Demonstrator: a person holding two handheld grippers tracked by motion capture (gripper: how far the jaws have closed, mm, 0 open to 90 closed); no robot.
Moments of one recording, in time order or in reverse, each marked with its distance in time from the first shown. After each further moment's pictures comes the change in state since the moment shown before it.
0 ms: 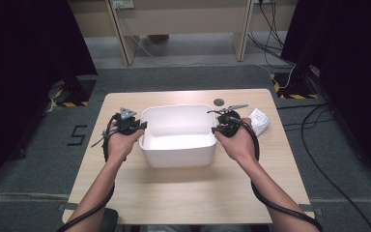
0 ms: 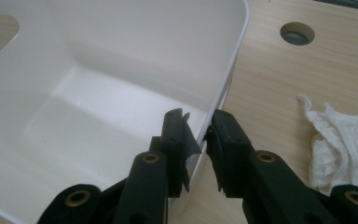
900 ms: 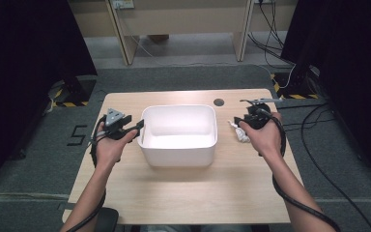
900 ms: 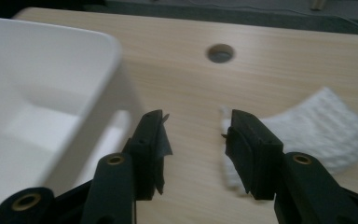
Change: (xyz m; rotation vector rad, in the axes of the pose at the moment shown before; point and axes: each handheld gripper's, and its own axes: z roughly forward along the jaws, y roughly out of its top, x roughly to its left) left arm 0.009 -0.008 -0.049 -0.209 -0.043 -0.015; right arm -0.082 -0.004 -0.022 -0.101 -0.093 0.126
